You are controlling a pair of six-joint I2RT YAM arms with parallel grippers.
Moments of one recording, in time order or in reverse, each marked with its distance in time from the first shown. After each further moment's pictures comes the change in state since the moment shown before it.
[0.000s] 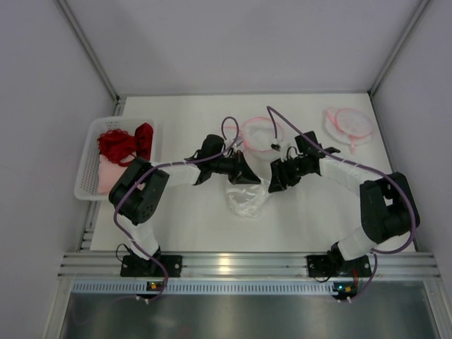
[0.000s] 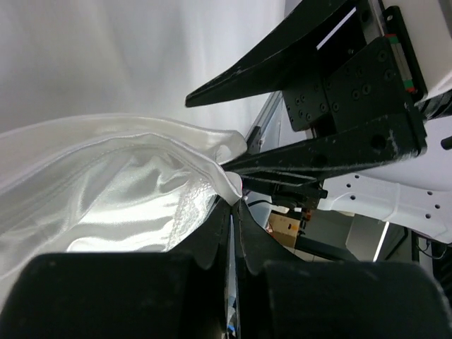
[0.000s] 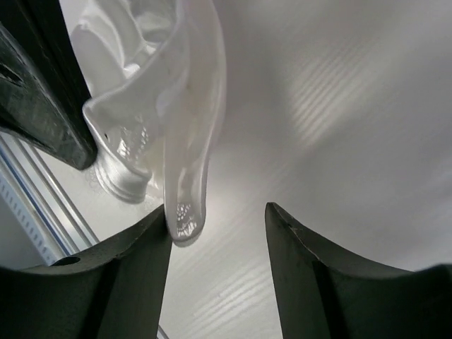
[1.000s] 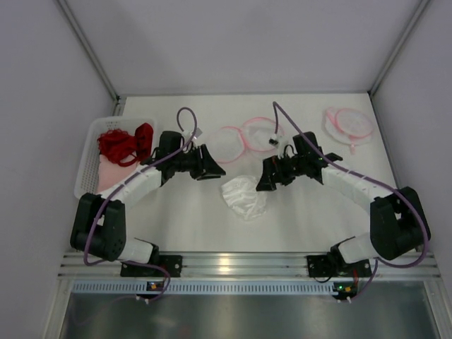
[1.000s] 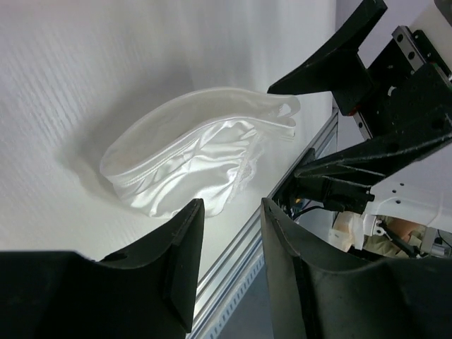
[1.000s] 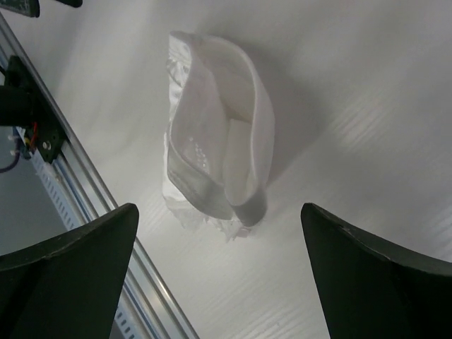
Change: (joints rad) left arm 0.275 -0.412 -0.113 -0.431 -0.069 0.378; right arm 0.028 -0.134 -0.039 0.118 -0.060 0.210
